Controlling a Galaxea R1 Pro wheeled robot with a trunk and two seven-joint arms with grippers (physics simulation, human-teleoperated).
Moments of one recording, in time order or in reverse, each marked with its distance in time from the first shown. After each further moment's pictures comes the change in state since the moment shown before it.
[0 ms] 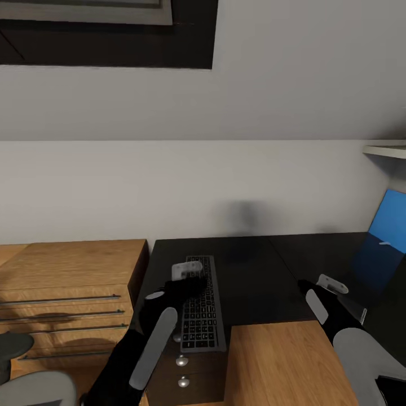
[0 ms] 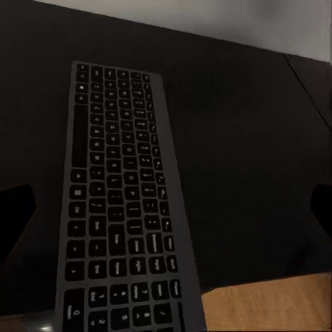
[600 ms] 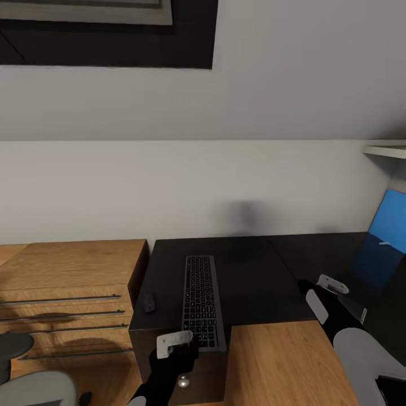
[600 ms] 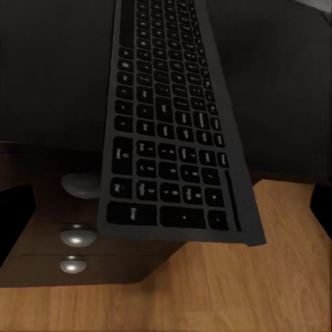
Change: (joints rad) left arm 0.481 0.044 -0.009 -0.081 -0.236 -0.353 -0.169; right arm 0.000 -0.001 0.001 0.000 -0.001 0.002 -0.005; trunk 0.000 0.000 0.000
